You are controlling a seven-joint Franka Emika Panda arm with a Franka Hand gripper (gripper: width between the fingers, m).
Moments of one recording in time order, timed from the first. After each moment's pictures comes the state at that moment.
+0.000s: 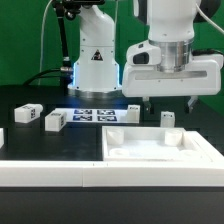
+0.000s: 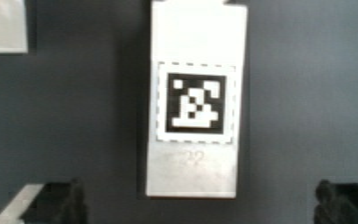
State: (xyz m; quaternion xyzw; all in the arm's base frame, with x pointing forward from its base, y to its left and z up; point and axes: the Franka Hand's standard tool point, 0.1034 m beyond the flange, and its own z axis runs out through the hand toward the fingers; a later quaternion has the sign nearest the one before) arm 0.412 0.137 0.037 -0.99 0.08 0.13 0.06
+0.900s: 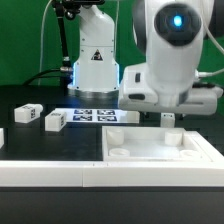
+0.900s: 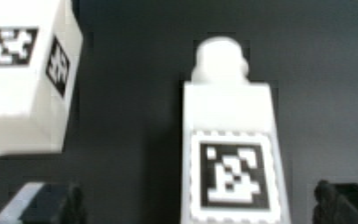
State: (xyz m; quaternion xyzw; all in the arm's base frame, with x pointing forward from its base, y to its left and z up) arm 0.393 0.131 0.016 -0.90 0.09 0.42 0.05
